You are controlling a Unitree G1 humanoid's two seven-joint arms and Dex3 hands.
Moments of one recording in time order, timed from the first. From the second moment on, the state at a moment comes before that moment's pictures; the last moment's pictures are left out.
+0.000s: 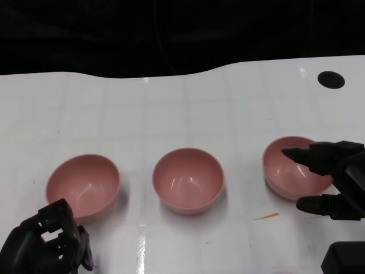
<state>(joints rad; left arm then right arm) 0.14 0.08 0.22 0.27 -0.41 -0.27 -0.63 -0.12 -0.44 0.08 0.18 -0.83 -0.46 -0.15</state>
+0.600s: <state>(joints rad) 0.16 0.08 0.21 0.25 -0.39 -0.26 -0.60 -0.25 -0.47 0.29 0.37 -0.91 -0.40 -0.21</state>
